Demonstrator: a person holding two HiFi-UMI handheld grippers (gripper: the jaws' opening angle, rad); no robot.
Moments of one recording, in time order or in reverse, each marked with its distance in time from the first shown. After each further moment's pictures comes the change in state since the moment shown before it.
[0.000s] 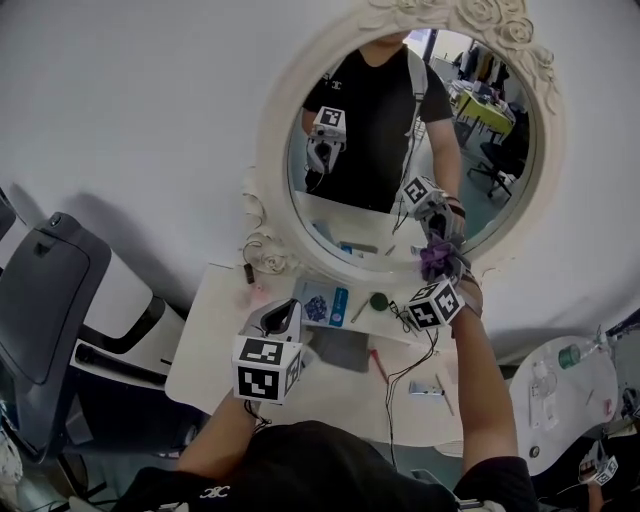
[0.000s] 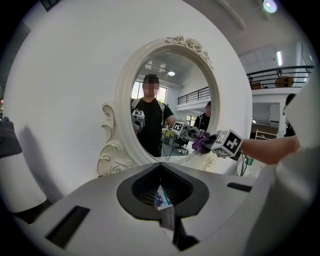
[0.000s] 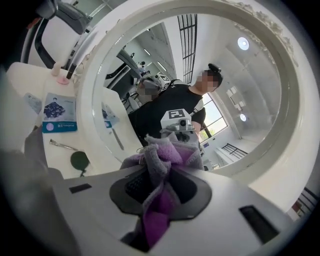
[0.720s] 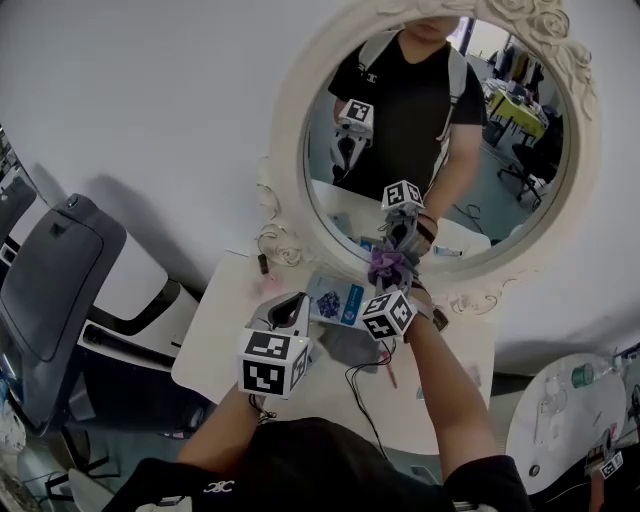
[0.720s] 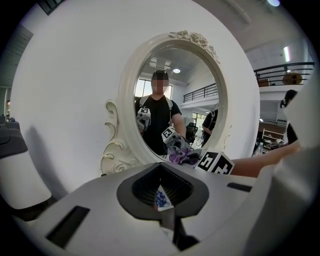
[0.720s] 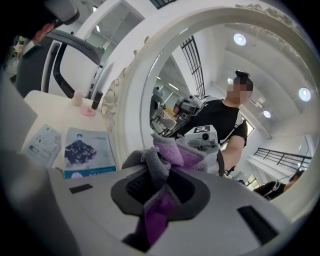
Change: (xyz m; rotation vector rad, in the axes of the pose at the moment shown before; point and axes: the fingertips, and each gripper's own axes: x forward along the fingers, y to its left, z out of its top) left arm 0.009 0.007 -0.001 -0.018 0.022 0.072; right arm 0.007 0.157 0.095 0.078 -0.252 0.300
